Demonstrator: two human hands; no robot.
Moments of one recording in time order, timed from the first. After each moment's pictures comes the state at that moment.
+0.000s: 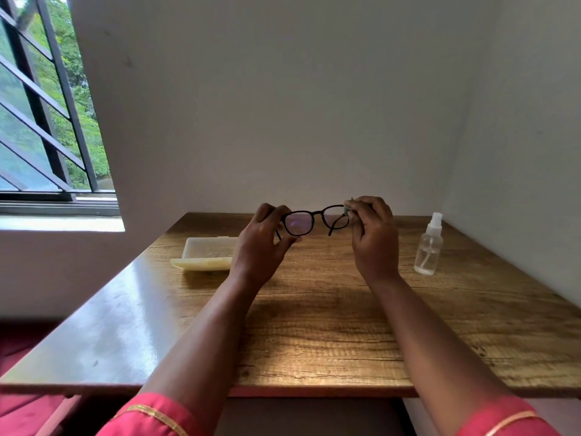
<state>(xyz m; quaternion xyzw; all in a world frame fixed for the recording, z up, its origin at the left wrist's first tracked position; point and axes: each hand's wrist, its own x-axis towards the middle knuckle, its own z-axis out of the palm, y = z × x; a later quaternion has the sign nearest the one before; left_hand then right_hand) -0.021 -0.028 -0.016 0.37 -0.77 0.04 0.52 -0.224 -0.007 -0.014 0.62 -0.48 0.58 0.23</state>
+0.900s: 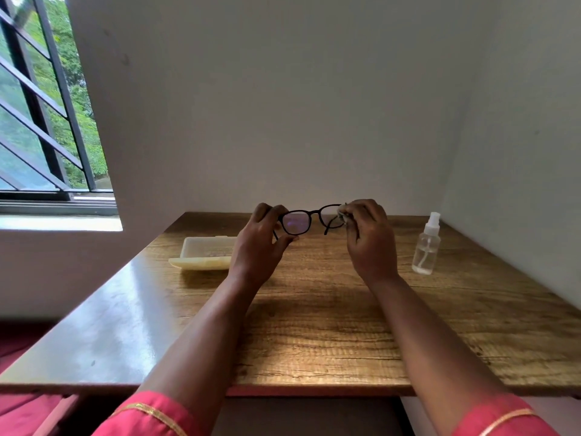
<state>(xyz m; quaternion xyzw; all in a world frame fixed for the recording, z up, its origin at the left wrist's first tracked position) -0.021 -0.031 -0.019 0.38 -0.77 0.04 0.51 -0.227 -0.008 -0.018 0.66 -0.48 0.53 0.23</state>
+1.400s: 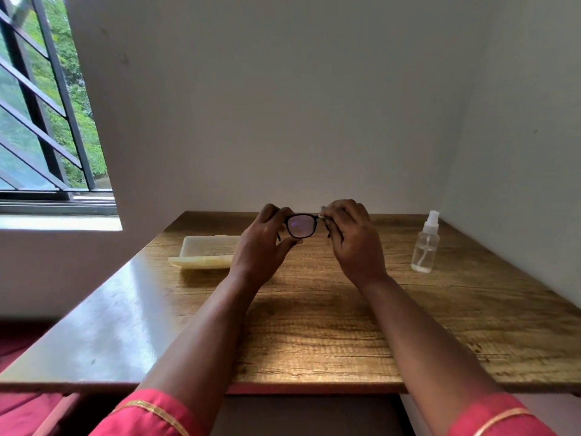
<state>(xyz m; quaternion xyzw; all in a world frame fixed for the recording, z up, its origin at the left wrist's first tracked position) -0.024 -0.028 -0.018 0.37 -0.79 0.06 0.48 -0.209 -0.002 -0.016 0.70 -0.44 0.51 0.24</state>
